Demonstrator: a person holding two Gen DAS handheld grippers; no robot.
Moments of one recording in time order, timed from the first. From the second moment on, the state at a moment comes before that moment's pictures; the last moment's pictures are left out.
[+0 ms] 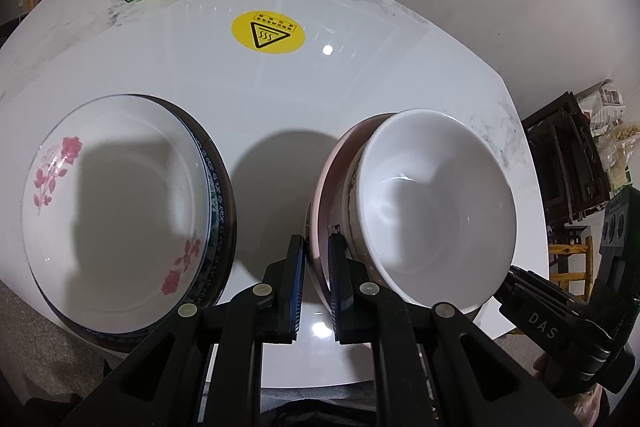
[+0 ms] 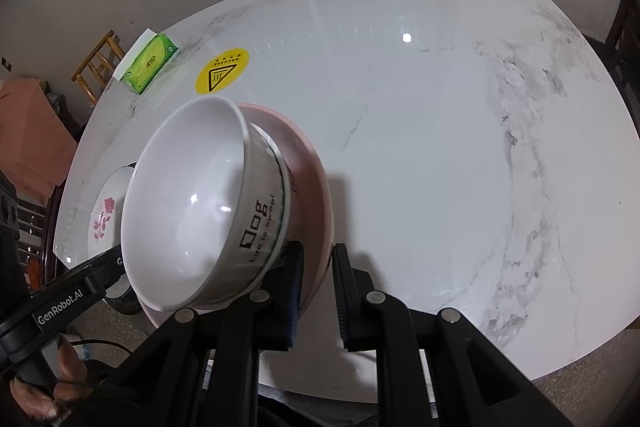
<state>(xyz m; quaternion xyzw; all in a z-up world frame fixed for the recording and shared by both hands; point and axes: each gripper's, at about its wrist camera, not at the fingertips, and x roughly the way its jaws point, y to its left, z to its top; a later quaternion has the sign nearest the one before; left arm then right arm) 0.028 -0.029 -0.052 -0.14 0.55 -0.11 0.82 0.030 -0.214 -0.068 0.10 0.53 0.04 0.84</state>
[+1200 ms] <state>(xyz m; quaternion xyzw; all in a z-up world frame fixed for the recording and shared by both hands) 0.015 0.089 -0.005 -0.17 0.51 -0.03 0.84 0.064 -0.083 -0.030 0.04 0.53 0.14 0.84</state>
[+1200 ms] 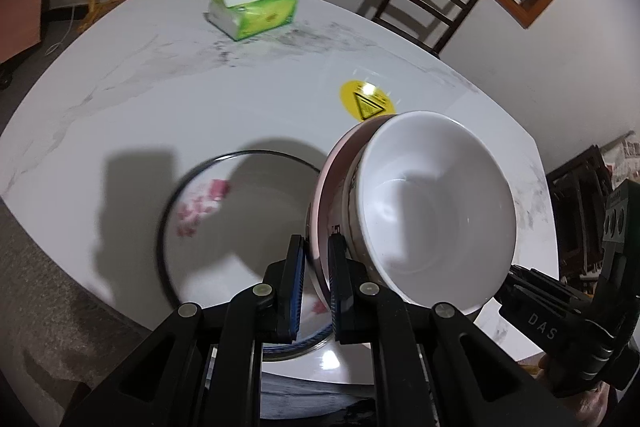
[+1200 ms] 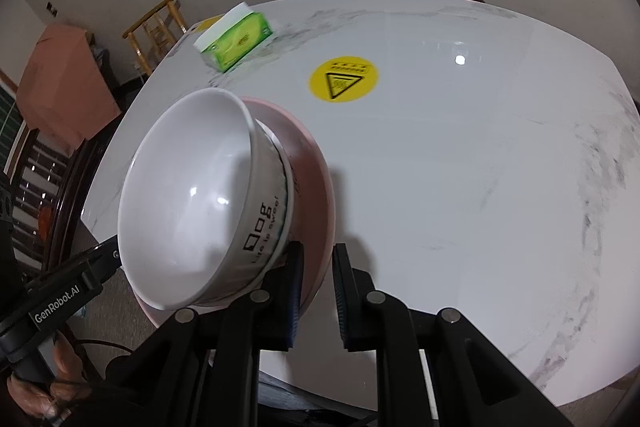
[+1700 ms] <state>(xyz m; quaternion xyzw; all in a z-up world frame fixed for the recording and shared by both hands) 0.009 0.144 -0.023 -0.19 0.52 0.01 0.83 0.071 -0.024 -0.052 0.01 0.55 0.16 0.82</state>
